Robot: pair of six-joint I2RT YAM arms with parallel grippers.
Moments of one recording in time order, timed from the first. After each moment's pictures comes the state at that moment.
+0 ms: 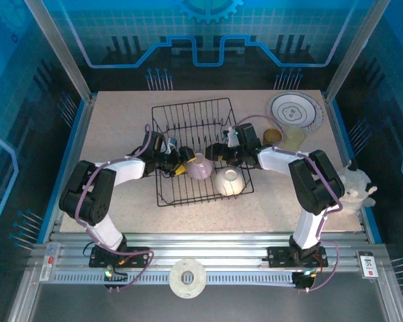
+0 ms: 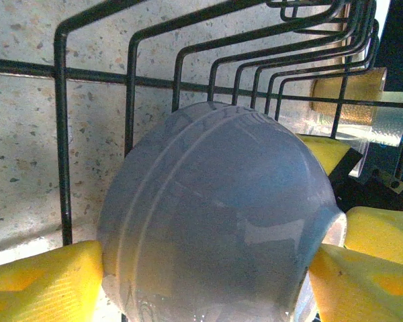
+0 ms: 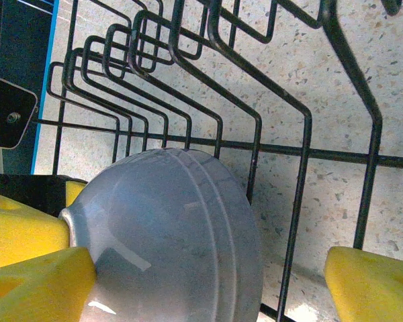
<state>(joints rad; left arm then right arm) -0.28 1.69 0.82 0.06 0.64 -0.95 0.44 1.82 1.03 0.01 -0.54 0.58</state>
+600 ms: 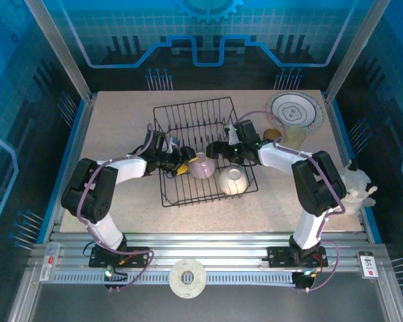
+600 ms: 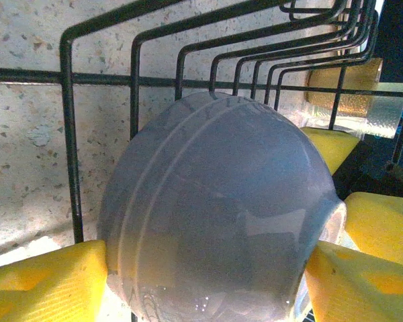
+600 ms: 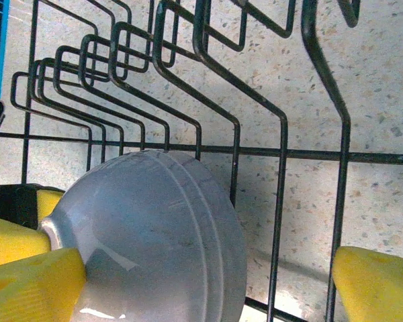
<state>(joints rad) -0.28 1.71 0.84 0.06 0.66 -0.95 0.44 1.80 1.10 -0.18 -0.42 0.53</state>
